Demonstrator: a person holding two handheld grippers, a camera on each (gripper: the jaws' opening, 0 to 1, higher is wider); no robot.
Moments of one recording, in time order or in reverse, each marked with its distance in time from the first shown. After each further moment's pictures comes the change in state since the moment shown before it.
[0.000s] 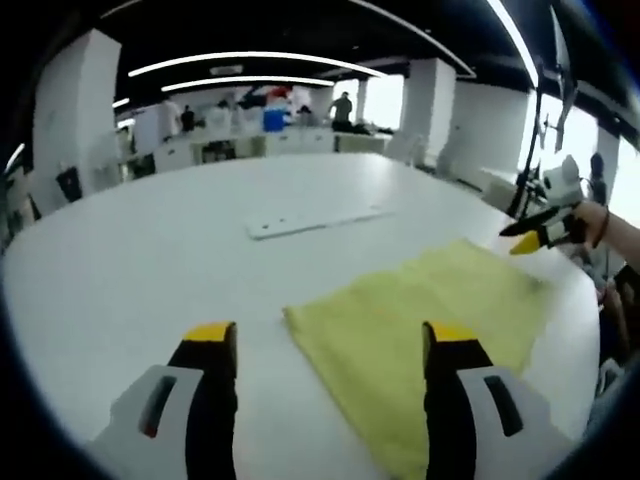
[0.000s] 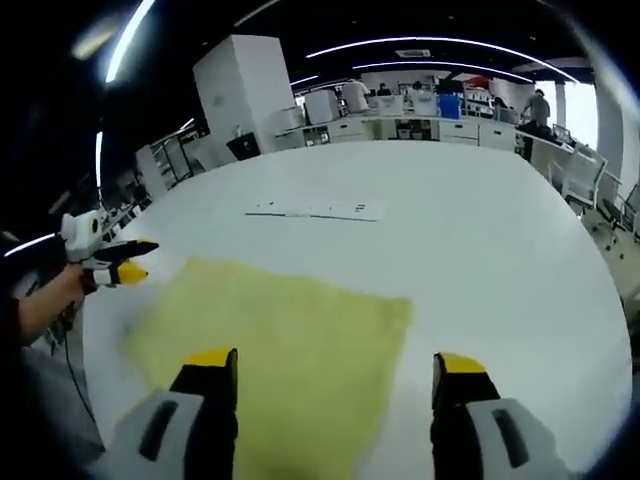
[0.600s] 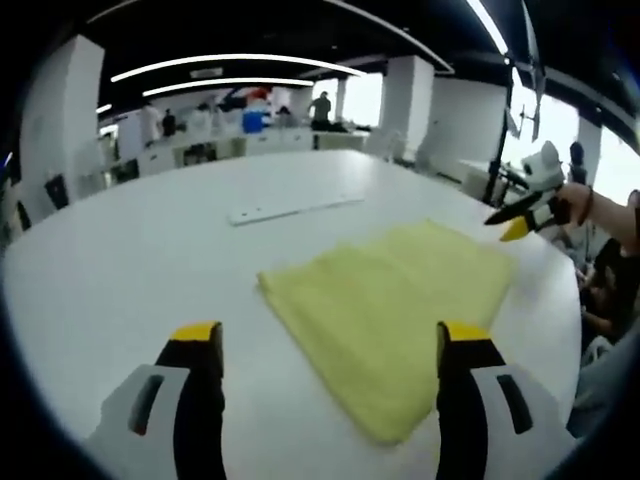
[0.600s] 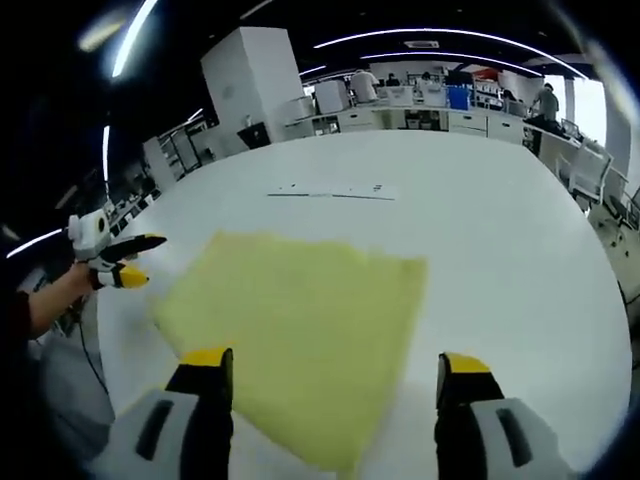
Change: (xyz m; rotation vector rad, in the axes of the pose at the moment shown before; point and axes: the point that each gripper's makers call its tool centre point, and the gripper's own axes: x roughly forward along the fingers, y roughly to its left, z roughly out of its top) left arm -0.039 -0.025 -0.034 0.040 0.025 -0.061; right arm -0.033 0.022 -0.037 0.005 0.042 0.032
